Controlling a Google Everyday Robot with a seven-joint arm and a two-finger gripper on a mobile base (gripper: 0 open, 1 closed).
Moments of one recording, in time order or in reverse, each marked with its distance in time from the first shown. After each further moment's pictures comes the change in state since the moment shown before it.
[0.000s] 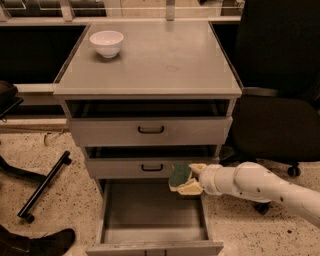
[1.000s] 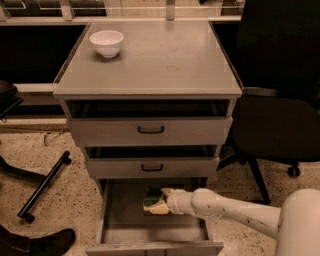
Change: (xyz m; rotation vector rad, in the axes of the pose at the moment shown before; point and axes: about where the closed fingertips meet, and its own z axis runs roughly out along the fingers) arm 0.100 0.056 0.208 -0.094 -0.025 0.102
